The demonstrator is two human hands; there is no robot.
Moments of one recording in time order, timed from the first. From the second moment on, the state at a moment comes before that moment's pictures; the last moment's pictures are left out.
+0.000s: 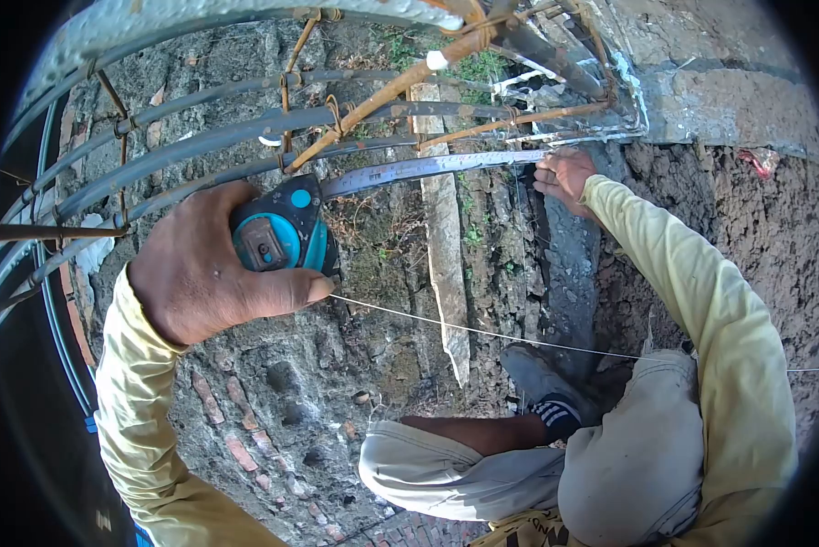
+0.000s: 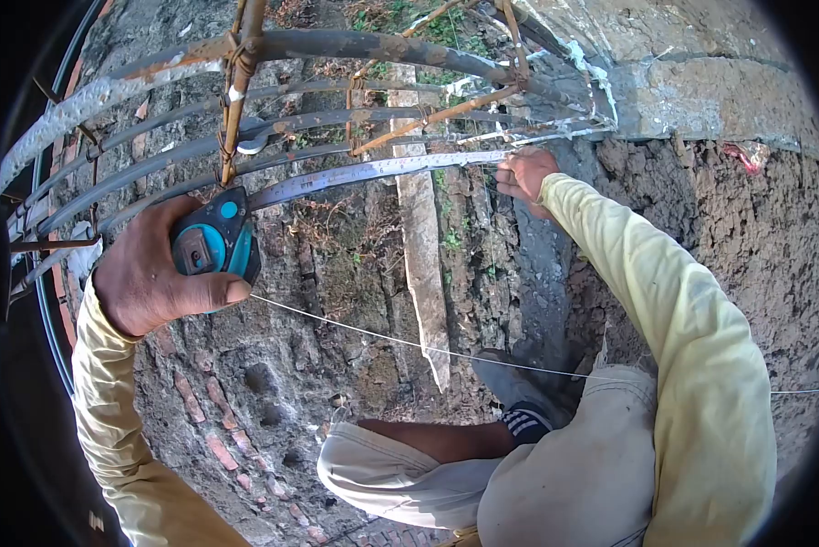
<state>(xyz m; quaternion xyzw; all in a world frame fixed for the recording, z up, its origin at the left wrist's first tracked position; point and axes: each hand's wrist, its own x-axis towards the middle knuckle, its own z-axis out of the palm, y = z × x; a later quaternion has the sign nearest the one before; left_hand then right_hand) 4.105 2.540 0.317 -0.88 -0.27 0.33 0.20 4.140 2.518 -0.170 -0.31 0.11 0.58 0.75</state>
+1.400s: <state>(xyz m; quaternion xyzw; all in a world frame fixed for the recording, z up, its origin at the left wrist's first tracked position) 4.093 2.542 0.313 -0.89 -0.31 0.26 0.23 4.136 2.531 -0.153 -0.27 0.23 0.54 0.76</state>
